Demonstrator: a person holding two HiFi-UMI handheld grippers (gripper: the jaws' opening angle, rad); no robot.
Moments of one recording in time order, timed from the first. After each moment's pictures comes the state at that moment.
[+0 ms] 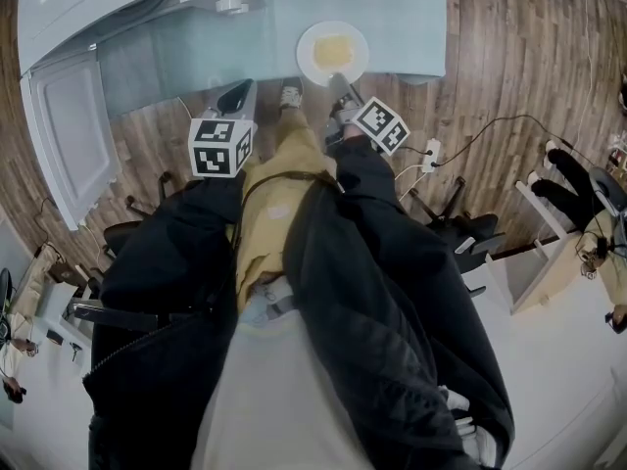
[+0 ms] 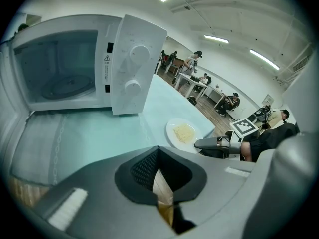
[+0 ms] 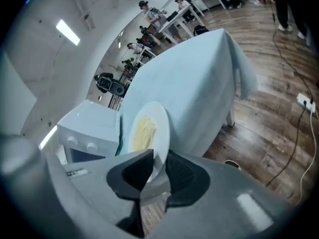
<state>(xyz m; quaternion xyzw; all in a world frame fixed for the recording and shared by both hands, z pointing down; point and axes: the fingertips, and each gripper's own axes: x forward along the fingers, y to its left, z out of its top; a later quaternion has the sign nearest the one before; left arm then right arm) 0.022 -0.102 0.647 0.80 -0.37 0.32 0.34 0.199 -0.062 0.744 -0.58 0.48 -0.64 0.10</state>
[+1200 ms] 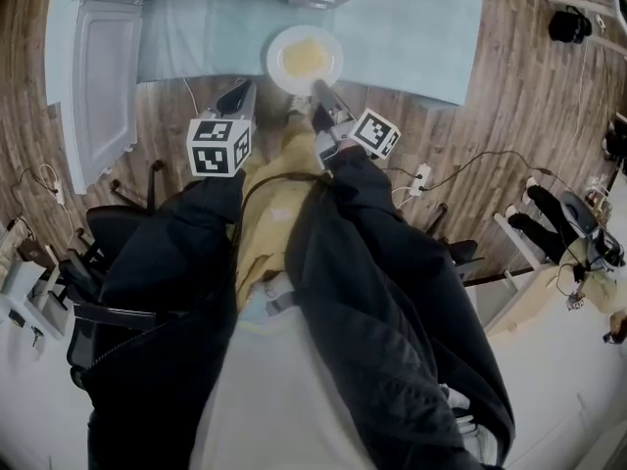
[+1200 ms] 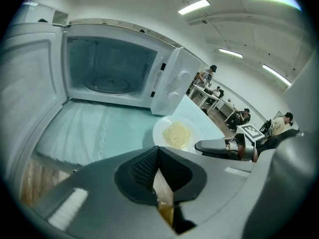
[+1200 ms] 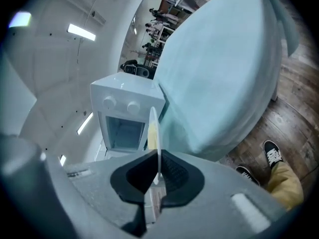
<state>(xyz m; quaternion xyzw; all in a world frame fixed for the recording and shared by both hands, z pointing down) -0.087 -0.095 0.636 0.77 -0.44 0.26 0.37 0.049 -0.084 0.691 -0.42 0.60 -0.67 0.14</state>
